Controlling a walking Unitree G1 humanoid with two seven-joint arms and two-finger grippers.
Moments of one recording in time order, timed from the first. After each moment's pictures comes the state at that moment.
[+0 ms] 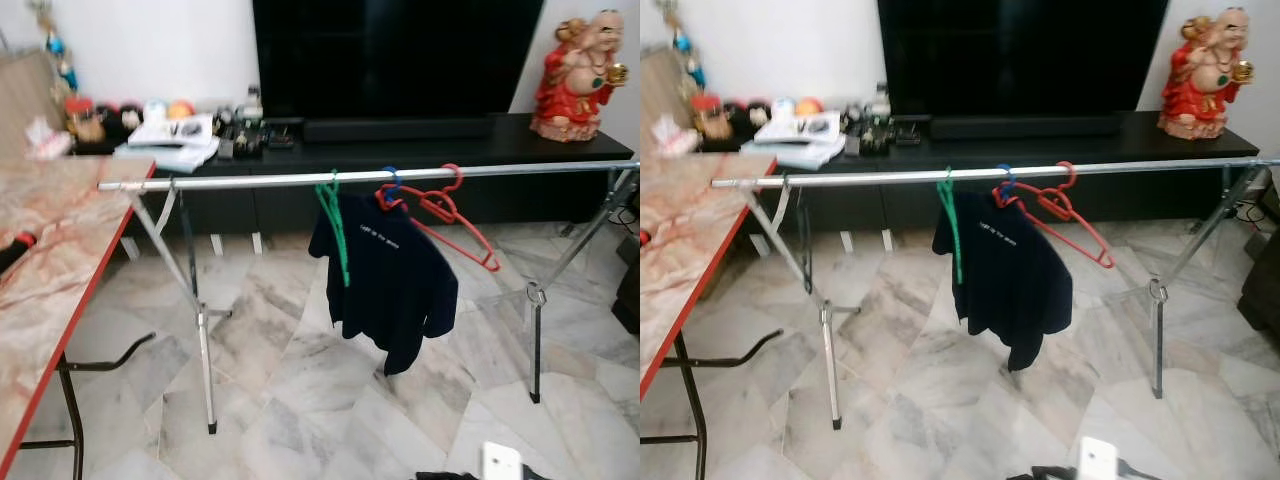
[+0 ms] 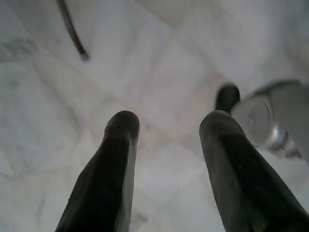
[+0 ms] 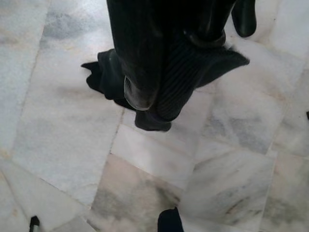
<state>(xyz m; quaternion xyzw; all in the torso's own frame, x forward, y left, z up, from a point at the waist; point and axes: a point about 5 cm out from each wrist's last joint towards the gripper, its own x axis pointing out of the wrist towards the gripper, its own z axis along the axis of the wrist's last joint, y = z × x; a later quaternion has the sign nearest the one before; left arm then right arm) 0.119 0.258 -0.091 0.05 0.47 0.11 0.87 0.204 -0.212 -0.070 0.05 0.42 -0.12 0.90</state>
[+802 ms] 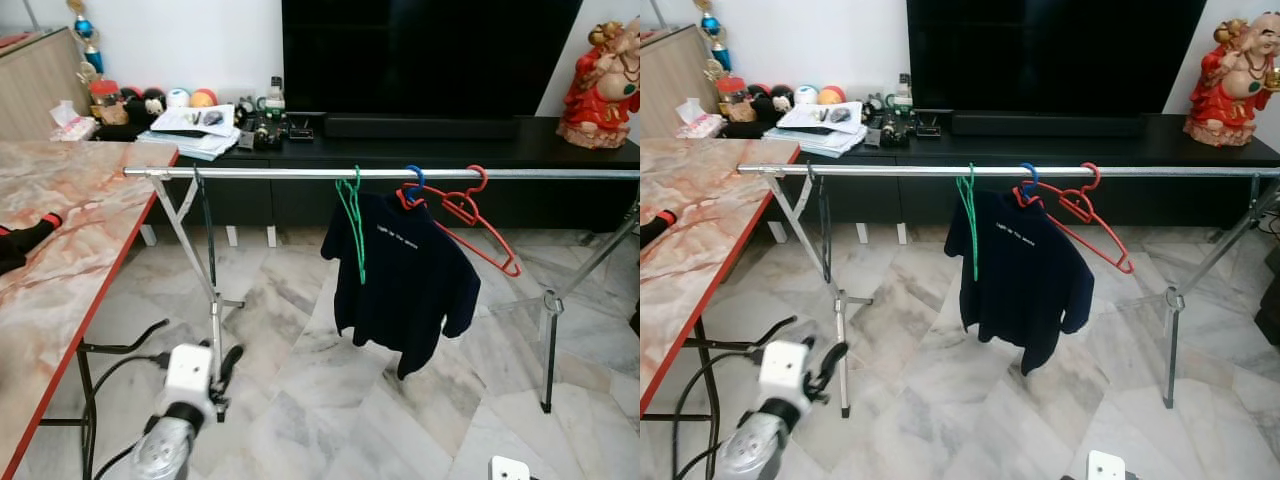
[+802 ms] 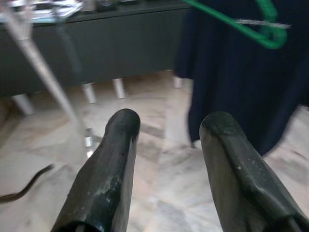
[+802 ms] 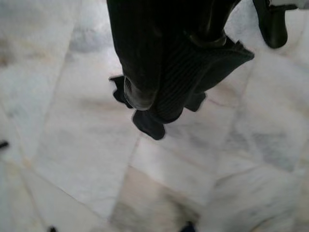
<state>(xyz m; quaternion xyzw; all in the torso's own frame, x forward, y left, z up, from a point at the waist) 0.263 0.167 0.050 0.05 0.03 -0.08 0.99 0.177 -0.234 -0.078 0.05 0.44 -0.15 0.88</state>
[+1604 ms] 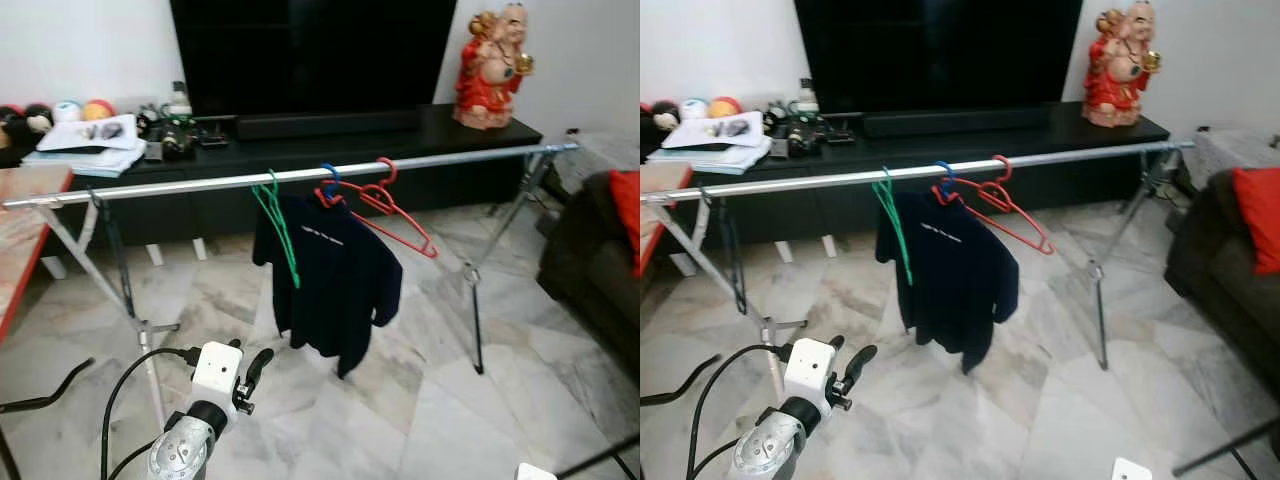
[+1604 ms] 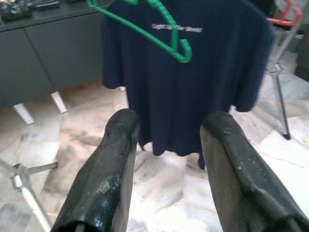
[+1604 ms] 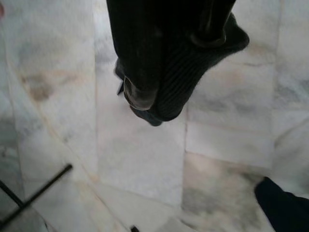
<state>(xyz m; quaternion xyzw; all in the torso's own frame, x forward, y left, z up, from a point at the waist) 0.260 0.155 0.063 0.06 0.05 -0.11 0.99 0.181 -0.245 -0.073 0.06 0.41 -0.22 0.88</state>
